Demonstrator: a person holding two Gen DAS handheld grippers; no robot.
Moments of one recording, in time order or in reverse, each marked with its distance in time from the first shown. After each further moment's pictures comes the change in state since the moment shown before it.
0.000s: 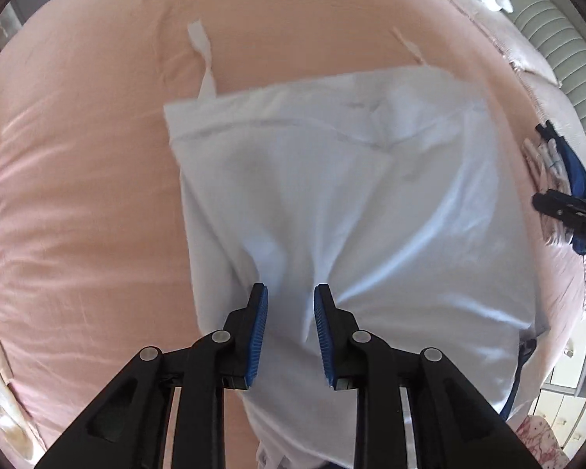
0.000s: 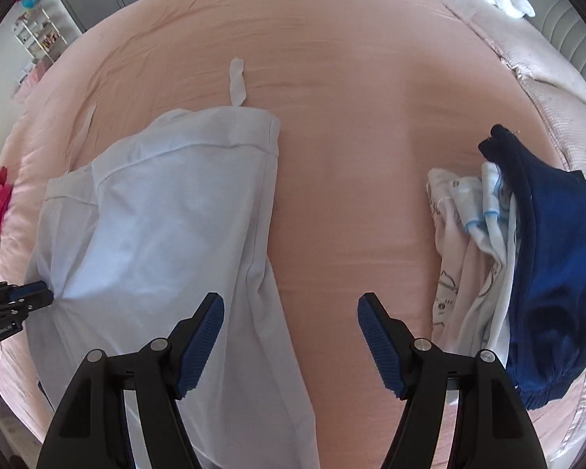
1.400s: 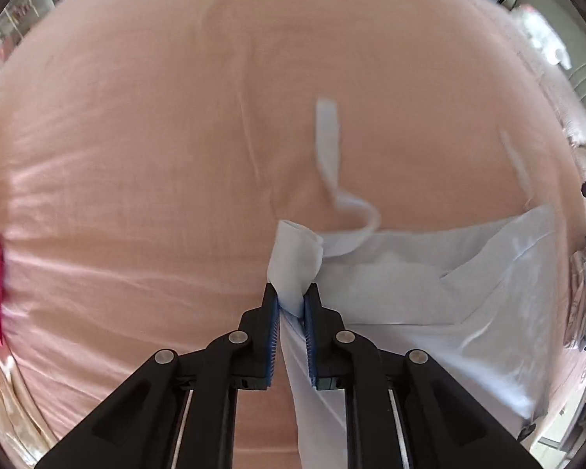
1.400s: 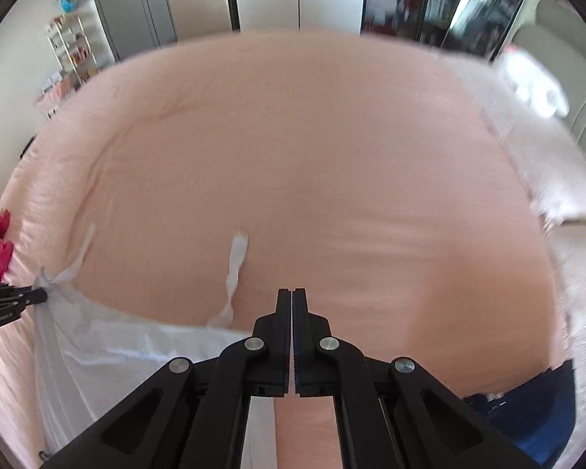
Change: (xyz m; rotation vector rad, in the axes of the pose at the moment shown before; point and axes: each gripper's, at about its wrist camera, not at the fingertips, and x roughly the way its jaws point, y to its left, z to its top) left arm 0.039 0.080 0.076 -0.150 0.031 0.106; right arm -0.029 -0.064 0.120 -0.128 -0.076 0.066
